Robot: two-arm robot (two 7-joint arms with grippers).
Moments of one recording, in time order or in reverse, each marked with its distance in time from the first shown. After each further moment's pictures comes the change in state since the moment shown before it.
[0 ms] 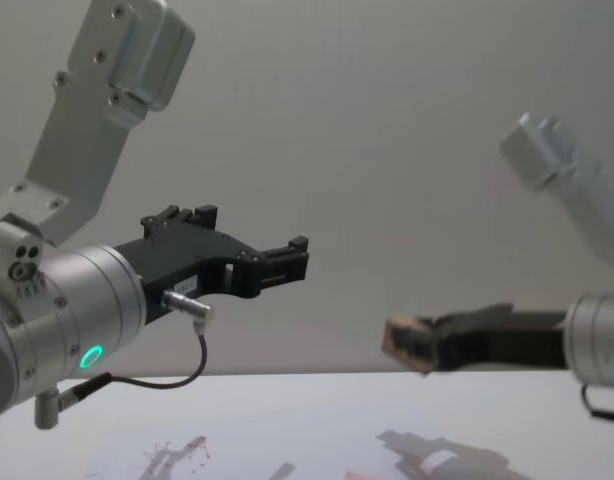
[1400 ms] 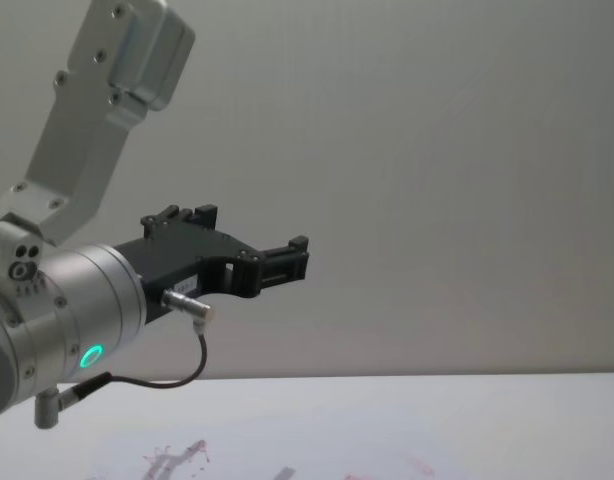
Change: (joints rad) left arm 0.000 0.000 0.000 0.000 0.000 0.000 0.000; right arm -0.437 0.292 0.153 -0.487 0.281 0.262 -0.310
